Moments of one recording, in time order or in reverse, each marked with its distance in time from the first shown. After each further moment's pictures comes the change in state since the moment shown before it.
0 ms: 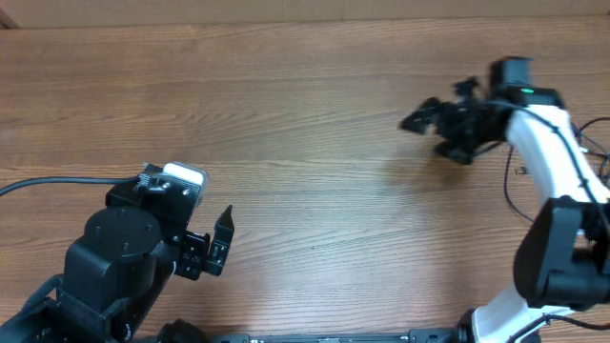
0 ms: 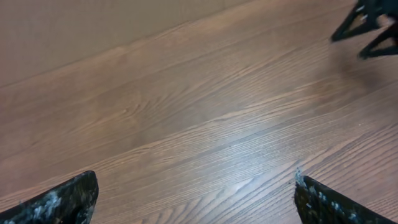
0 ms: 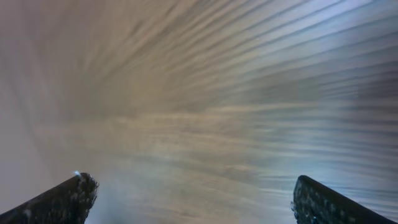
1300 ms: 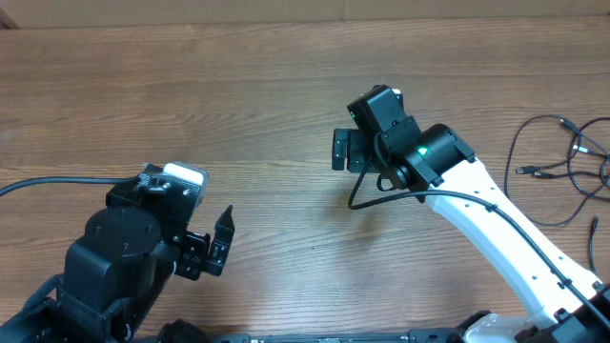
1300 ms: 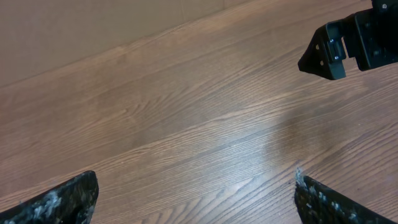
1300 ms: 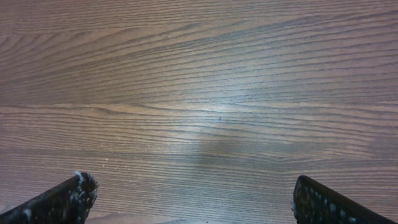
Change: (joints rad) left arm 0.000 0.000 0.000 0.000 0.000 0.000; right arm 0.610 -0.287 0.000 -0.009 0.749 0.288
